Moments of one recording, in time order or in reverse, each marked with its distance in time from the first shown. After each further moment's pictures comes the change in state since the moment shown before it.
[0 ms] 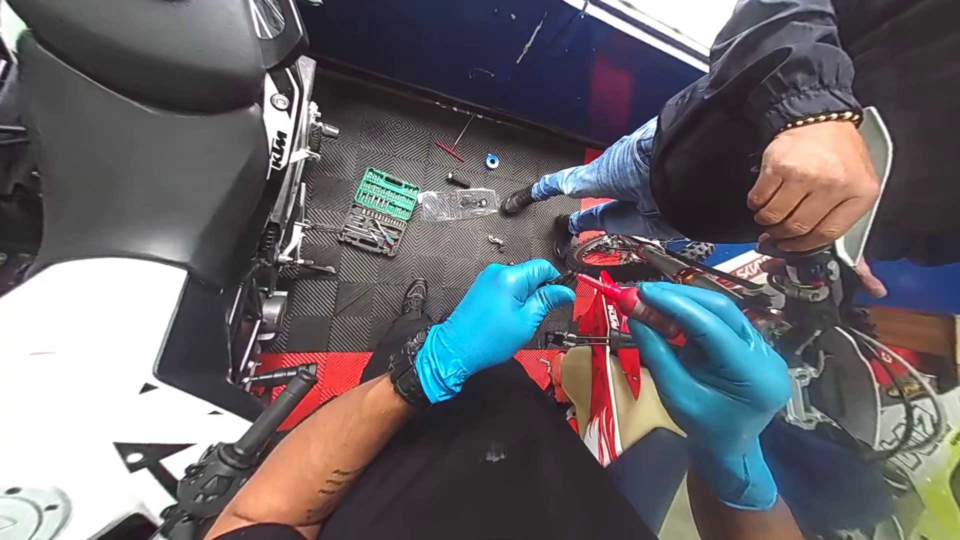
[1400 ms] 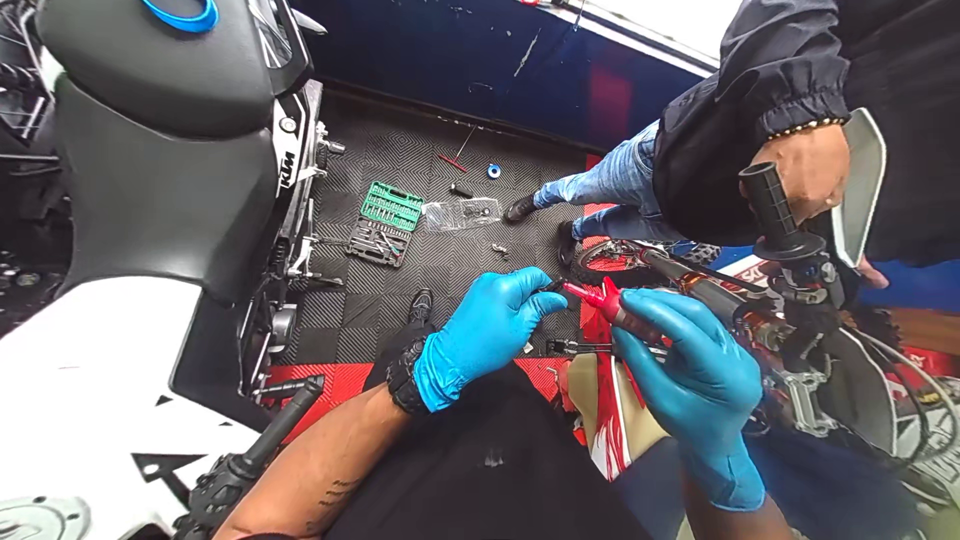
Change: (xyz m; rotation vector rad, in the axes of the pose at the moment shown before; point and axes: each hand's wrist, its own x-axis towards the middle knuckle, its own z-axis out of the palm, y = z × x) left_hand 0.002 0.003 0.002 0.109 0.026 0.019; right_hand -0.002 0.005 0.001 0.029 0.018 0.012
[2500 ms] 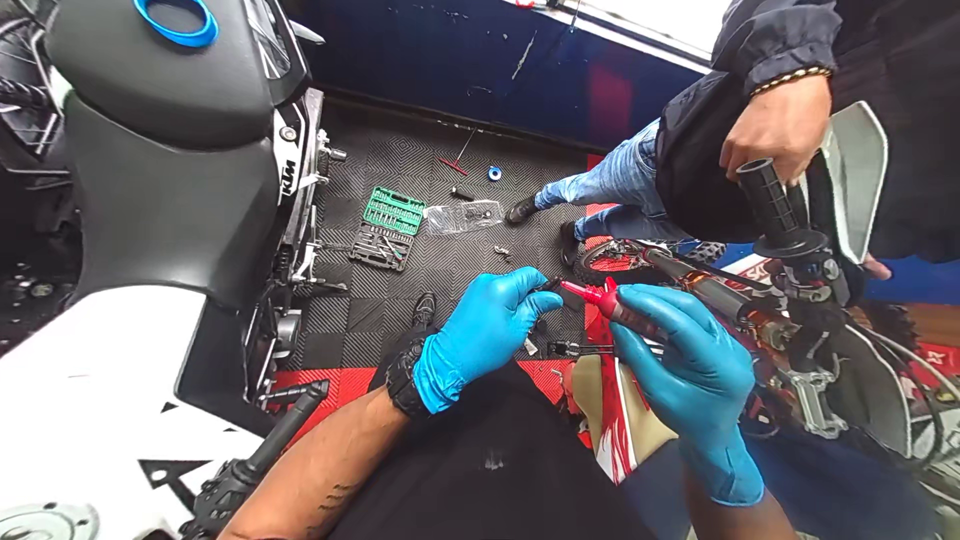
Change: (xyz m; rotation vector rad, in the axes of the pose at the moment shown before) left_hand 0.004 -0.001 0.003 0.073 0.007 -0.005; right_hand -0.002 0.010 -0.001 0.046 0.002 0.023
